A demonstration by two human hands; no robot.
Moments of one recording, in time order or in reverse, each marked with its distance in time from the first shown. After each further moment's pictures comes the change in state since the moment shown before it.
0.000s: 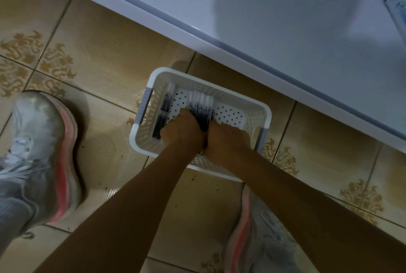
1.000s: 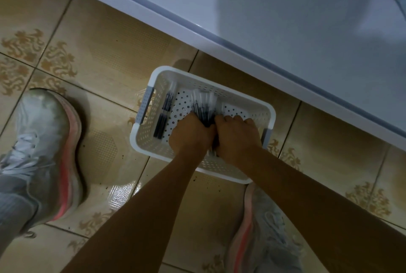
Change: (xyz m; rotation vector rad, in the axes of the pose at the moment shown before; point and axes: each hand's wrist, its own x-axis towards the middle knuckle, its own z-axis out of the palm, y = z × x) left_hand -0.001 0.009 0.016 -0.367 0.044 -0.092; right_hand 0.009 0.020 0.003 -0.164 0.107 -0.085
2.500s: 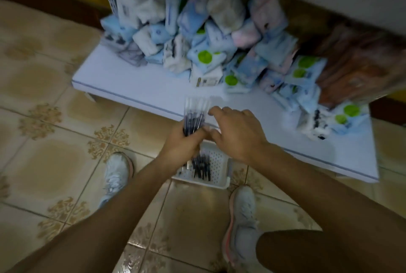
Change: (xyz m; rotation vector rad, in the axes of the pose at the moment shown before) left_hand -0.208 0.070 -0.260 -0.730 -0.231 0.487; right_hand -0.216 -0.036 -0.231 -0.017 0.604 -0.124
